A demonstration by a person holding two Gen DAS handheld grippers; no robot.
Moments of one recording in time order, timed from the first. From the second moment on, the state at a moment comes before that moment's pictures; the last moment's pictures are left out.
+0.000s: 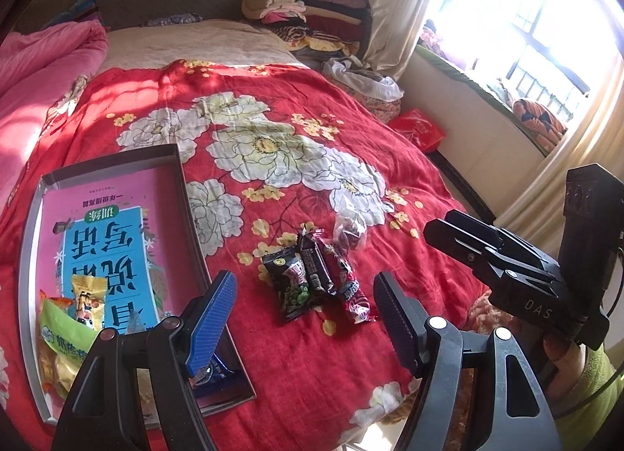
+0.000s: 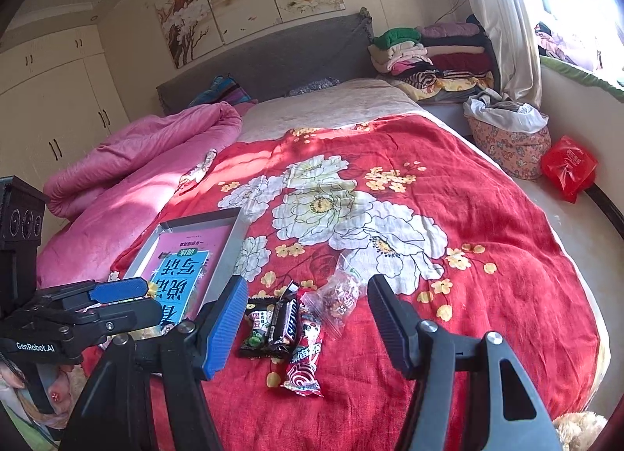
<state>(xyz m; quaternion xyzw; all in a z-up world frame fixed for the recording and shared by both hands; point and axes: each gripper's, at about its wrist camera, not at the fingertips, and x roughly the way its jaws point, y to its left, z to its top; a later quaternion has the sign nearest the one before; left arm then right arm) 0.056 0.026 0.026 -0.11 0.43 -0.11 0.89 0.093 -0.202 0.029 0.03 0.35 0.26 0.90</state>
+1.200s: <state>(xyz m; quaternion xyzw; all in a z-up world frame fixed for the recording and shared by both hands) 0.118 0.008 -0.055 -0.10 0.53 -0.10 0.83 0.122 -0.168 -0.055 -0.03 0.47 0.26 0.84</state>
